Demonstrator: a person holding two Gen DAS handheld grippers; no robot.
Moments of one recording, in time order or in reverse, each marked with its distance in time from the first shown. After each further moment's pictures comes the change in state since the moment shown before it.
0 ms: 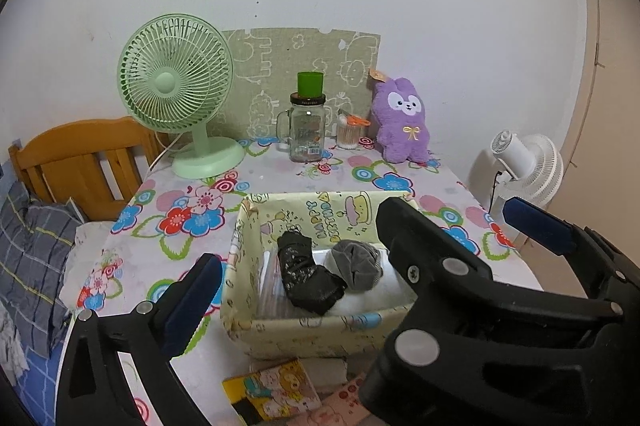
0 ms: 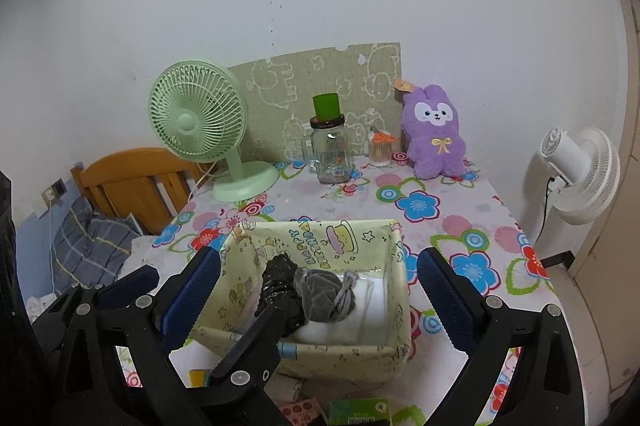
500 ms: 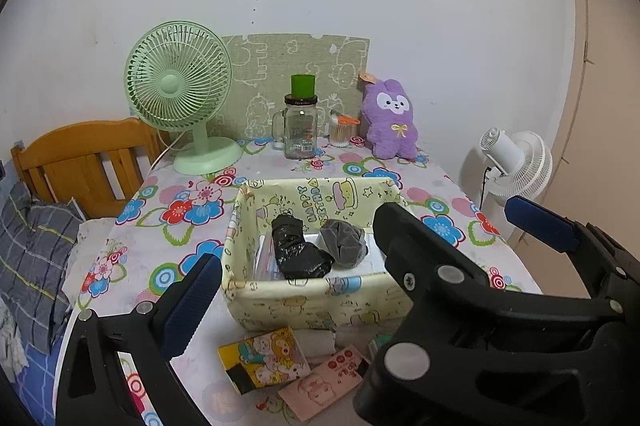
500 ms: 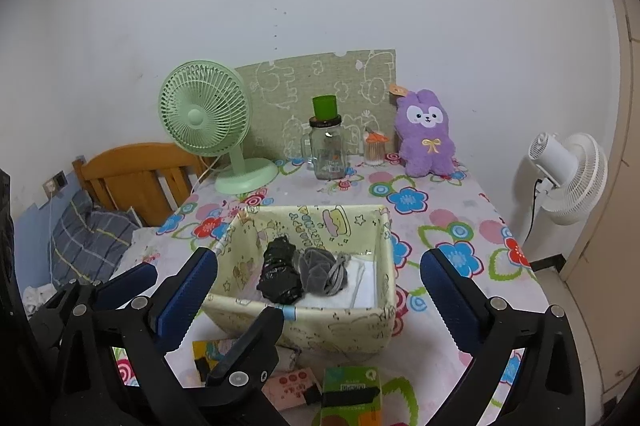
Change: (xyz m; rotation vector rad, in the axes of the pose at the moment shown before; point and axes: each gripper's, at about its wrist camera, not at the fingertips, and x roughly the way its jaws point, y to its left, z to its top) left arm -0.028 -0.009 -0.024 0.019 -0.025 -0.008; right arm -0.034 0.002 -0.022 -0.023 -0.008 -0.011
